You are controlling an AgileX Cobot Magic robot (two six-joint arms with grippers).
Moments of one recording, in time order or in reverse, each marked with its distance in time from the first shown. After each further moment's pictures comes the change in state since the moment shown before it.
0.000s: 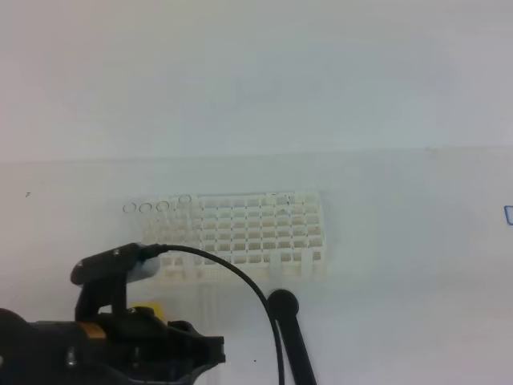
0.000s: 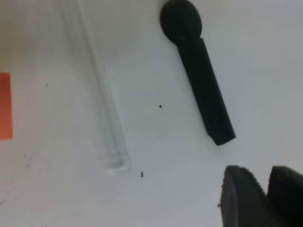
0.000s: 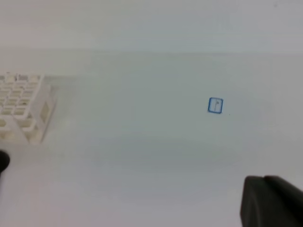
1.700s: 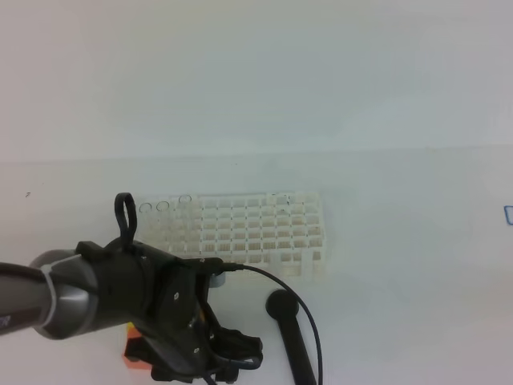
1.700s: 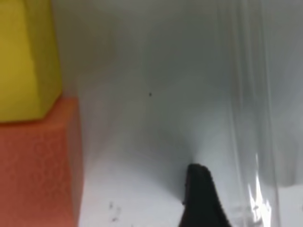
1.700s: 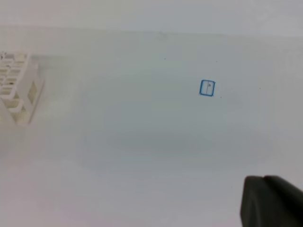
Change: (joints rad) left arm -0.151 0.591 -0.309 0.584 0.124 -0.512; right arm 0.000 0.005 0.000 -0.030 0.064 0.001
